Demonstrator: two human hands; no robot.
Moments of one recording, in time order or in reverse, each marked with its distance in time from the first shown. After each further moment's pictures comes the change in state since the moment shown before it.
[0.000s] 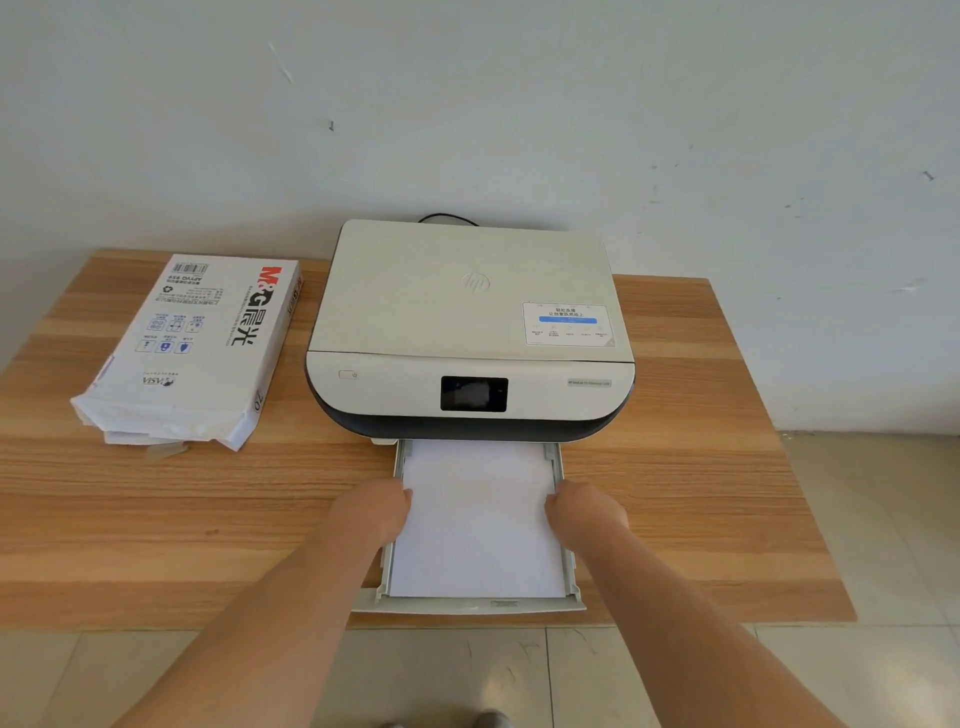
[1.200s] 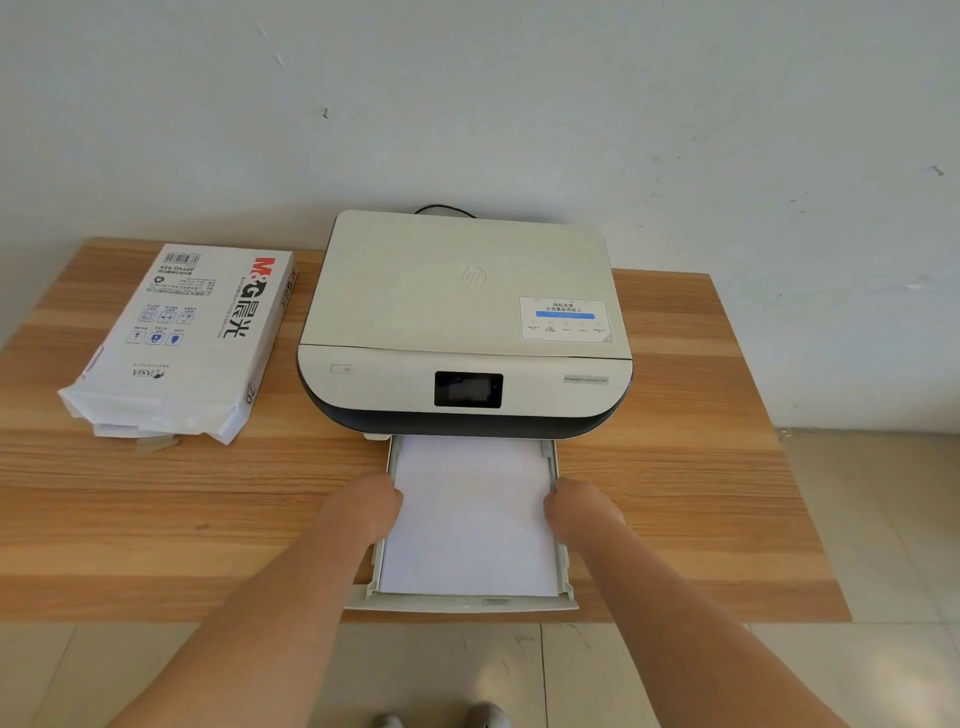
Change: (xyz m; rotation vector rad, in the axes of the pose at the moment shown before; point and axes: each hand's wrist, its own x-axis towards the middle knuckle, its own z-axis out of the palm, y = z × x) left_hand 0.005 0.001 0.001 -0.070 -0.013 -0.092; right_hand 0.008 0.006 -0.001 -0.156 -0.069 -0.098
